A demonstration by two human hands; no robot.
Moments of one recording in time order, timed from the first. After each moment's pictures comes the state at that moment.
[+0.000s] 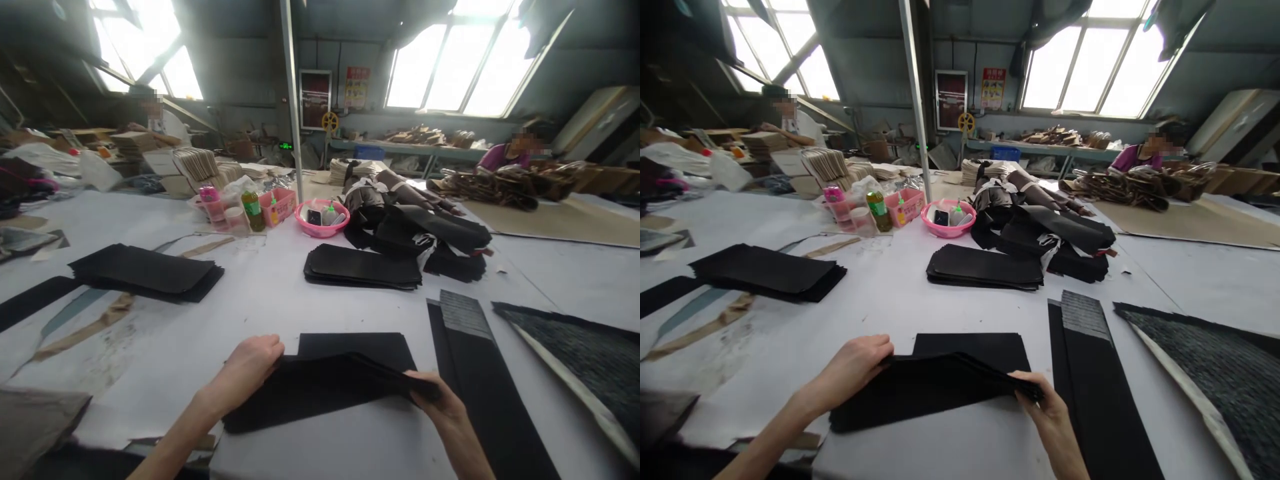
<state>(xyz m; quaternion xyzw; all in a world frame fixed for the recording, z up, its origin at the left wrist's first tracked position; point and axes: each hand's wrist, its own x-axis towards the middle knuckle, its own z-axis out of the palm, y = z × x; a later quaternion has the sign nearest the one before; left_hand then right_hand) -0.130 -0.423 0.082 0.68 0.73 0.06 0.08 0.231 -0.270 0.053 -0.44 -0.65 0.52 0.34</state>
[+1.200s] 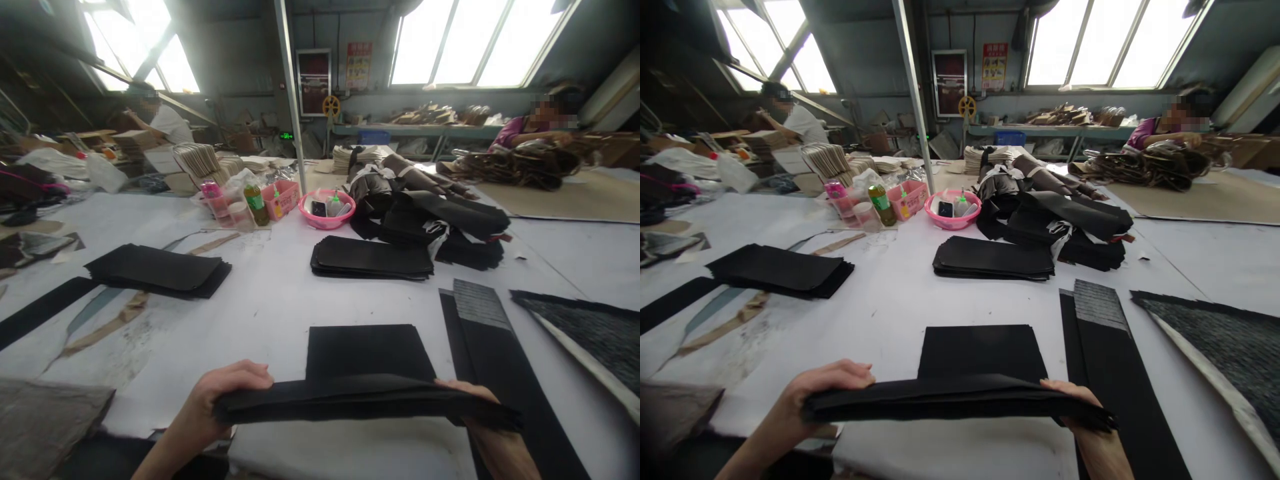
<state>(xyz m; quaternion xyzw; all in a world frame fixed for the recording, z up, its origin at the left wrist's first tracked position) -0.145 -0.498 0.064 0.56 0.61 0.46 0.32 0.282 -0.261 0.017 -0.43 -0.59 0.57 0.37</state>
